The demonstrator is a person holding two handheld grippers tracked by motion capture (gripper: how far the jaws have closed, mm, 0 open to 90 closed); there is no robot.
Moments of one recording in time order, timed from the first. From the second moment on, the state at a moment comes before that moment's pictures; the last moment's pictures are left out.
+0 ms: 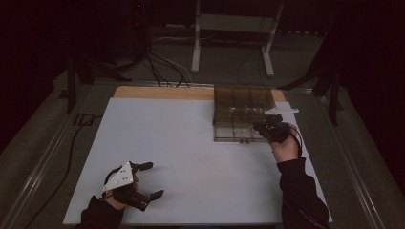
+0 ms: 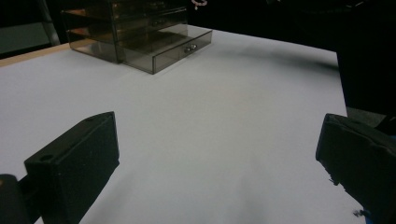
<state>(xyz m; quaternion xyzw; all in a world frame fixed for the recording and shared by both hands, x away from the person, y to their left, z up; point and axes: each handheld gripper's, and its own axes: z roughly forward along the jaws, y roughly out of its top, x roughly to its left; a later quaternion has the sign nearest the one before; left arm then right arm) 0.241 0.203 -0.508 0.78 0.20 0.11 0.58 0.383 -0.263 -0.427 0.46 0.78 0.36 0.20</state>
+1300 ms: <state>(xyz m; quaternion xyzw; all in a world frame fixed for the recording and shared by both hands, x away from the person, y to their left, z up) 0.241 0.203 -0.509 0.78 0.21 0.11 0.58 0.416 -0.248 -0.465 0.50 0.77 0.37 0.18</state>
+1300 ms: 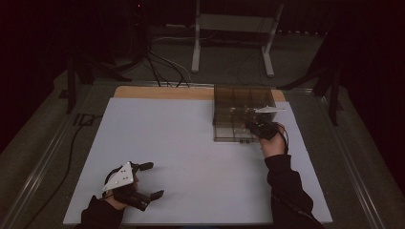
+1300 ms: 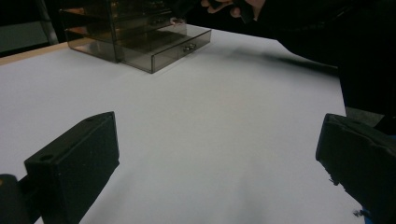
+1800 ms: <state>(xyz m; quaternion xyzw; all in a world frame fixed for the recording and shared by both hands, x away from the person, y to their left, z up) 0.242 0.204 -0.509 0.78 0.21 0.11 0.58 0.425 -0.245 -0.475 0.50 0.76 0.36 0.17</state>
